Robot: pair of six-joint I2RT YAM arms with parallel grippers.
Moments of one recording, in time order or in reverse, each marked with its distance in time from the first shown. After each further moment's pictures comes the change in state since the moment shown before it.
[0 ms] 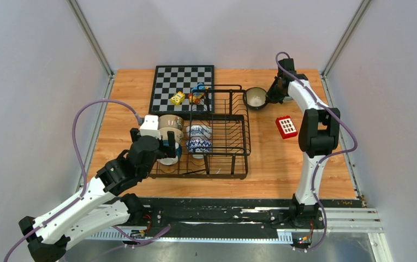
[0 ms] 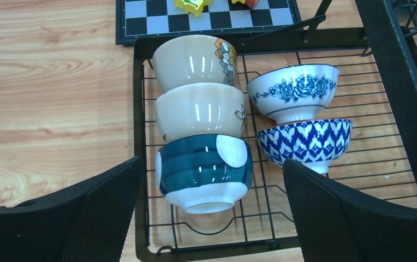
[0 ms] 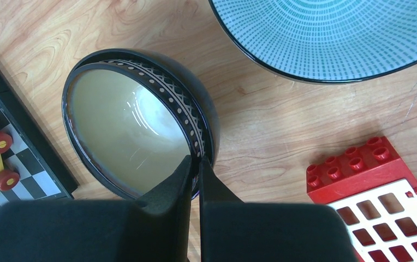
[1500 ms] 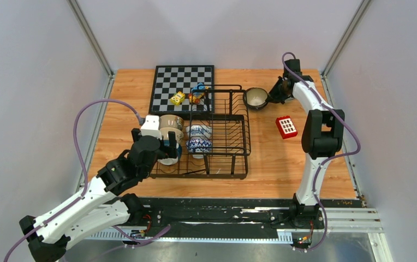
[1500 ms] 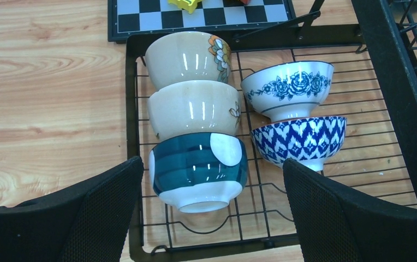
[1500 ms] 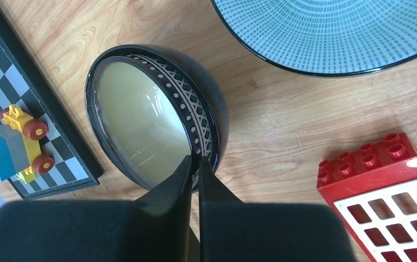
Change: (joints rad) left arm 0.000 0.005 -0.005 0.008 0.018 -0.011; right arm -0.041 -0.035 -0.051 0.043 -0.111 0.044
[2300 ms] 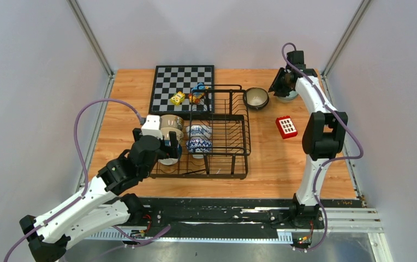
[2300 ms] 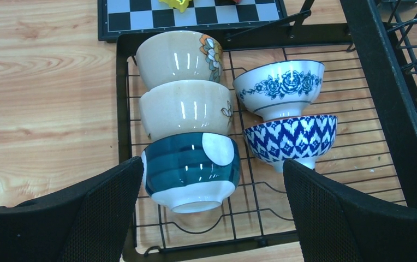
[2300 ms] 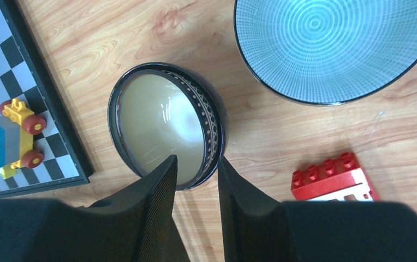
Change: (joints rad) left arm 0.000 0.005 0.000 0.010 0.025 -0.011; right arm 0.000 -0.027 0.095 -0.055 0.047 -0.133
